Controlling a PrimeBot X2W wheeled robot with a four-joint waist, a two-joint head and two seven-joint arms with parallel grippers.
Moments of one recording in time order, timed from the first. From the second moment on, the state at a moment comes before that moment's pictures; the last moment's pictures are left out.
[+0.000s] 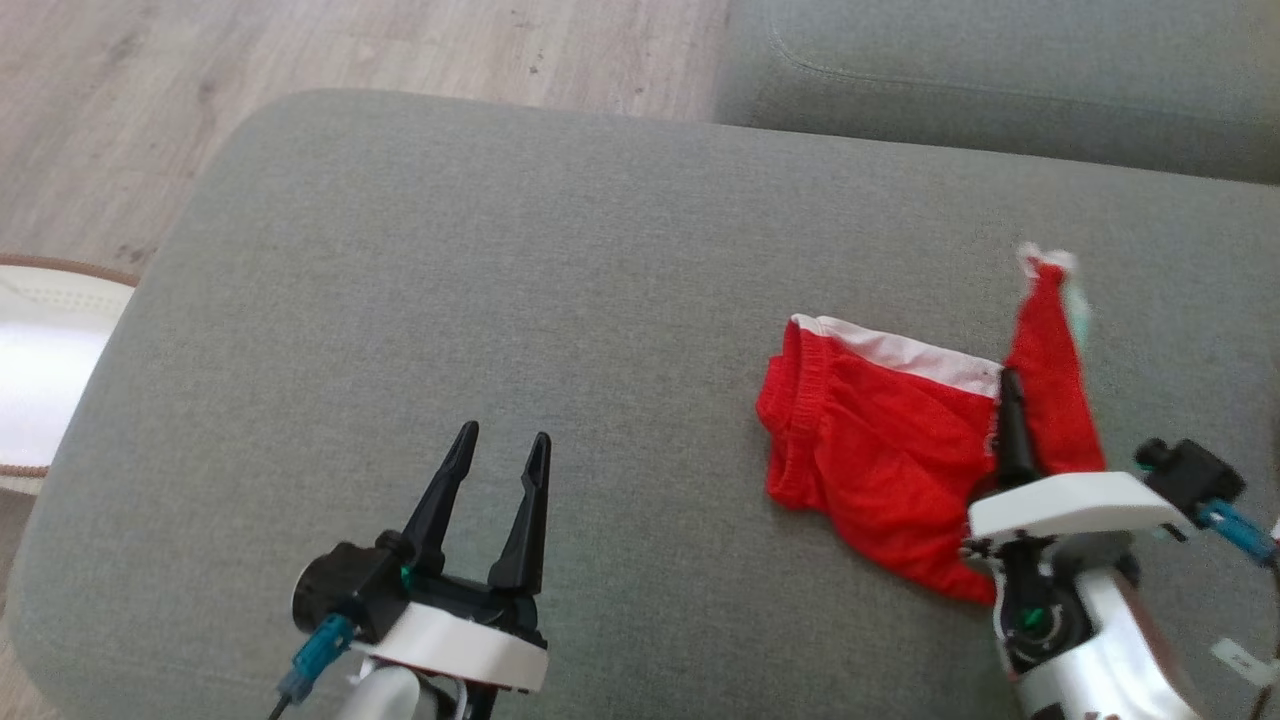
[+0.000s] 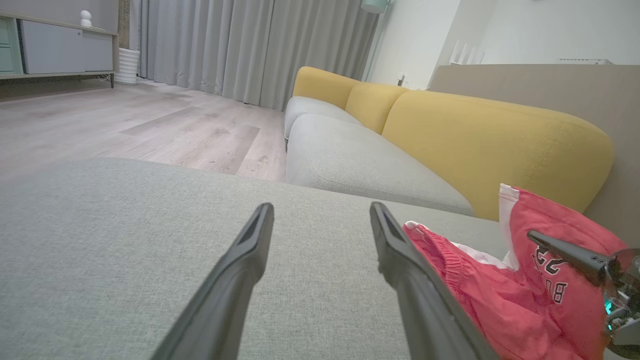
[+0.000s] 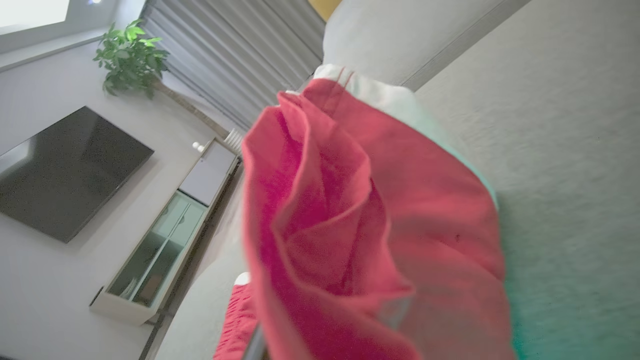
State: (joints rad) left arm -0.10 0.08 -0.38 0.24 -0.37 -0.13 -0.25; right arm -0.24 -0.05 0.07 0.55 0.85 0.12 -0.16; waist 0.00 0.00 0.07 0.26
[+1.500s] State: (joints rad) left arm -0.09 0.08 -0.36 0.24 -0.36 -0.13 -0.25; right arm -0.40 -0.08 0.79 0.62 1.07 0.12 -0.19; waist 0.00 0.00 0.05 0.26
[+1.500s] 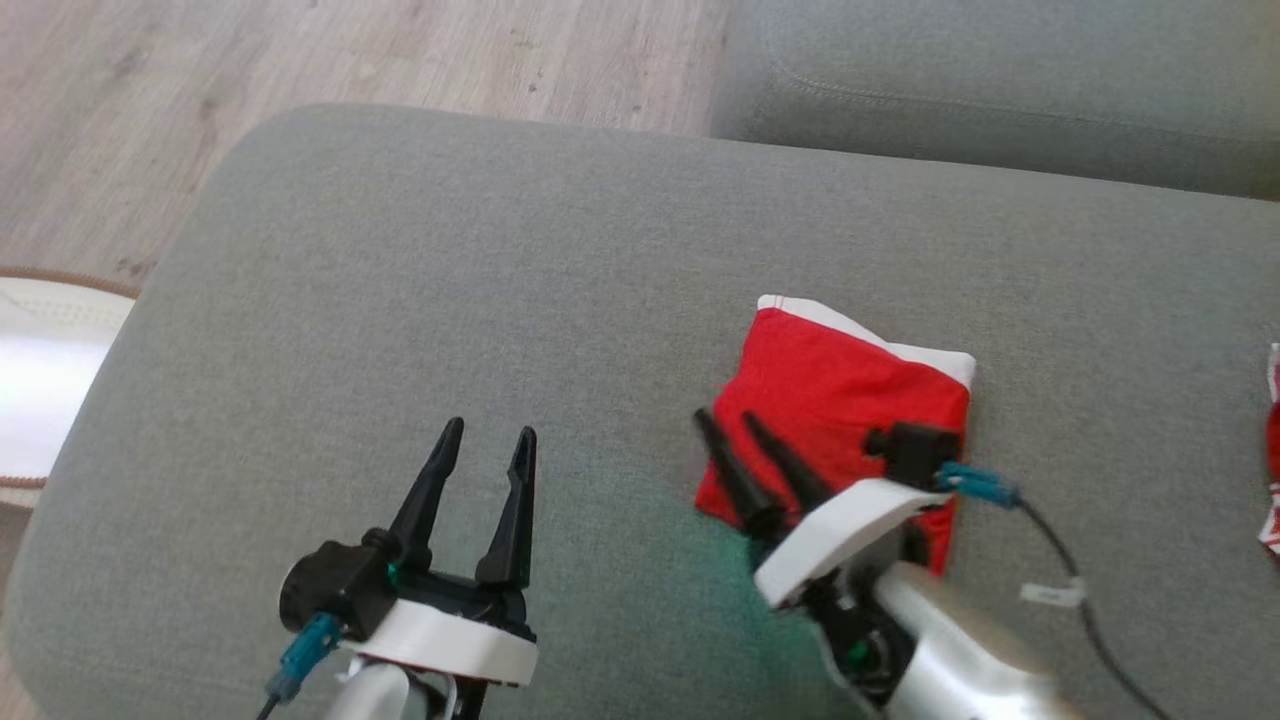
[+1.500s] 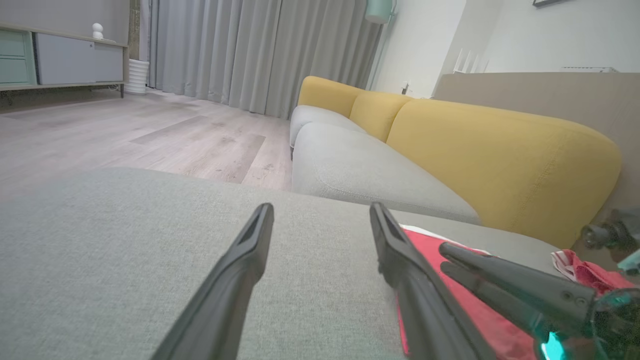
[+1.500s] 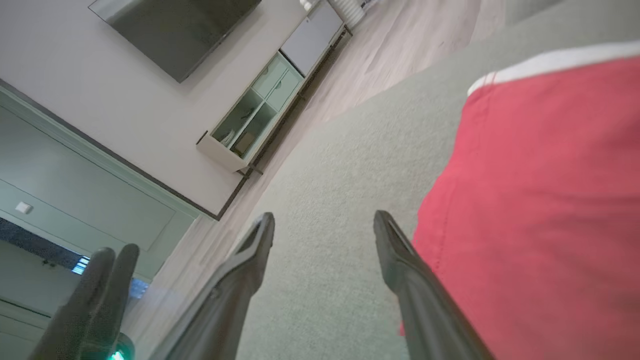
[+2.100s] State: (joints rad) left arm -0.07 0.07 -0.29 0.12 -0.36 -0.13 -0.25; right arm -0.14 -0.15 0.16 0.32 0.30 0.12 -0.25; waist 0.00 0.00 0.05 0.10
